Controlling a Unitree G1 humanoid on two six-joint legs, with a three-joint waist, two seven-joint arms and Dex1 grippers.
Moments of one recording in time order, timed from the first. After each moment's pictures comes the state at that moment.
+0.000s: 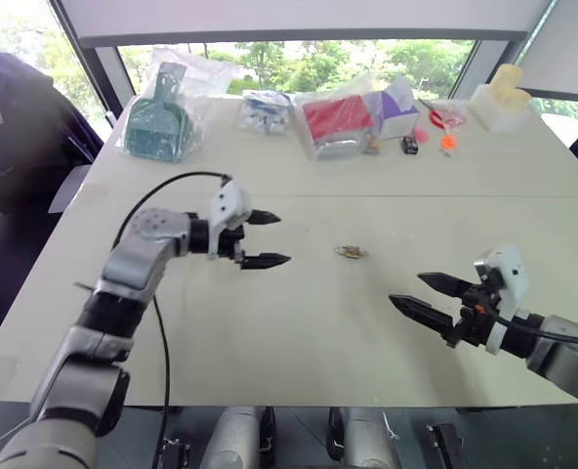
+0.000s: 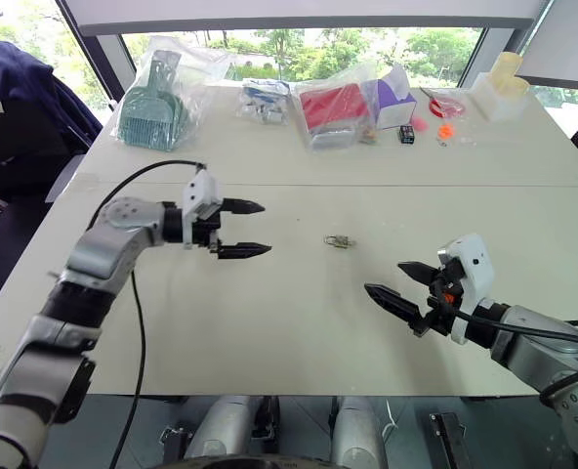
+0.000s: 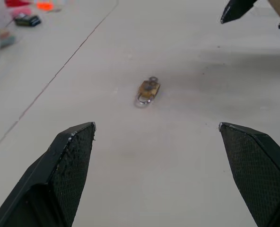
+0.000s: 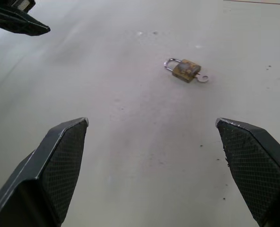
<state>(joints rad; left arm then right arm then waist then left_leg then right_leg) -0.77 0.49 -0.23 0.33 -0.28 0.18 -1.22 0.15 -0.76 -0.43 -0.65 0.99 0.92 0.46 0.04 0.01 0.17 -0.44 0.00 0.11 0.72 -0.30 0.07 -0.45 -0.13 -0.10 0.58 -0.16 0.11</state>
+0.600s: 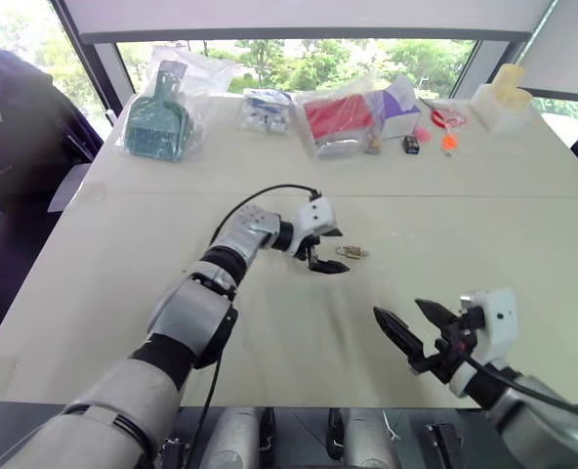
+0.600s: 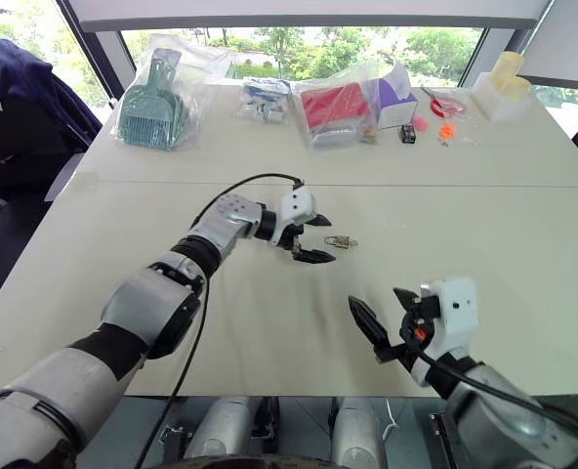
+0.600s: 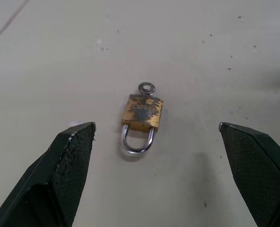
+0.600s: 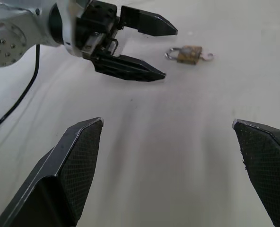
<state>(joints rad) -1.18 0.01 -0.27 1.35 0.06 -0.24 -1.07 0.51 -0.54 -0.36 -1.02 1.12 0.80 -0.10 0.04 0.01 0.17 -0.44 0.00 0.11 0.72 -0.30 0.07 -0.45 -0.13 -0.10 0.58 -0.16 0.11</state>
